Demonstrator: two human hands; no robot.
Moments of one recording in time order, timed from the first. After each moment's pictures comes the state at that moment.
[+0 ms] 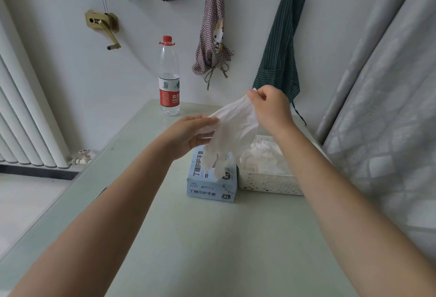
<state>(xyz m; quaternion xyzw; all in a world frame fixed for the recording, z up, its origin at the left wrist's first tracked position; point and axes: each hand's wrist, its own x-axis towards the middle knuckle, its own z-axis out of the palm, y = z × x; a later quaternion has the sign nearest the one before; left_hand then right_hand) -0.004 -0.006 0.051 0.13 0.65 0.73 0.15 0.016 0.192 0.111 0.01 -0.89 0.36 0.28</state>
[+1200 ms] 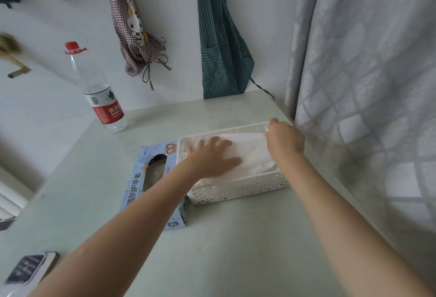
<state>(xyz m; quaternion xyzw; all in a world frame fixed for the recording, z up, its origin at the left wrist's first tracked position) -0.056 0.195 -0.022 0.26 0.96 0.03 0.10 -0.017 0.386 -0.022 -0.22 -0.96 0.01 0.15</state>
